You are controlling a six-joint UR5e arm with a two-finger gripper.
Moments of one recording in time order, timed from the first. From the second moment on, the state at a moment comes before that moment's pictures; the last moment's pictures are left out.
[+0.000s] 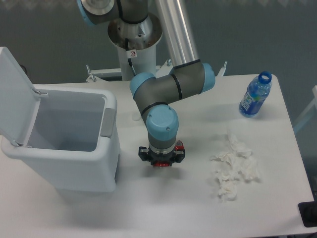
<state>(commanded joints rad) 2.38 -2.08 -1.70 -0.95 1.59 0.44</state>
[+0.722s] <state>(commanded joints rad) 2.47 -1.97 -1.59 -0.95 1.59 0.84</state>
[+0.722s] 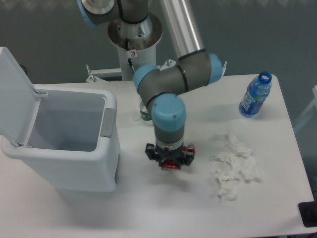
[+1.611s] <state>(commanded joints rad) 2.55 -1.82 -1.56 -1.10 1.55 1.23</state>
